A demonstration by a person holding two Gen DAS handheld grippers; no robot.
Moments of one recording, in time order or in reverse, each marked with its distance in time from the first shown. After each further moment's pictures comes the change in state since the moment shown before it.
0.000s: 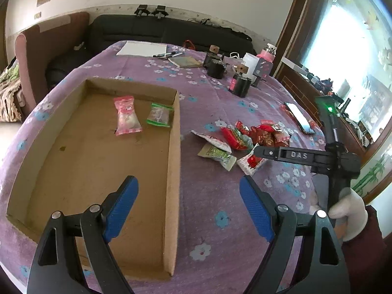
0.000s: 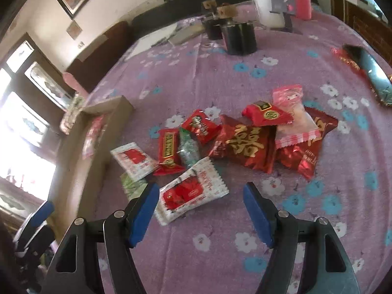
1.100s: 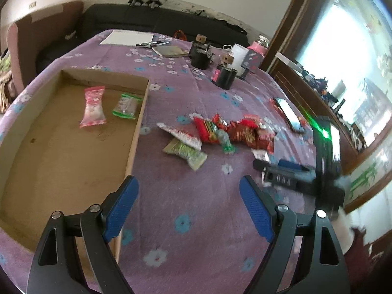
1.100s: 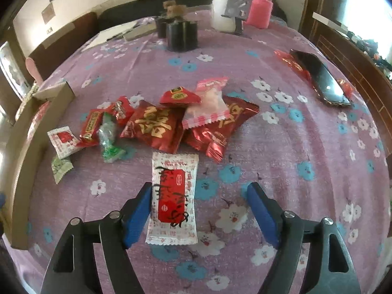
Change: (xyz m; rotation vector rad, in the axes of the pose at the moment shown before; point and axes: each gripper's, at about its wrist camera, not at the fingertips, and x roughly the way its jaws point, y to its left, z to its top) left arm 0.032 -0.044 0.011 -0.045 0.052 -0.048; right arm -0.011 -0.039 -0.023 -0.052 -0.055 -0.263
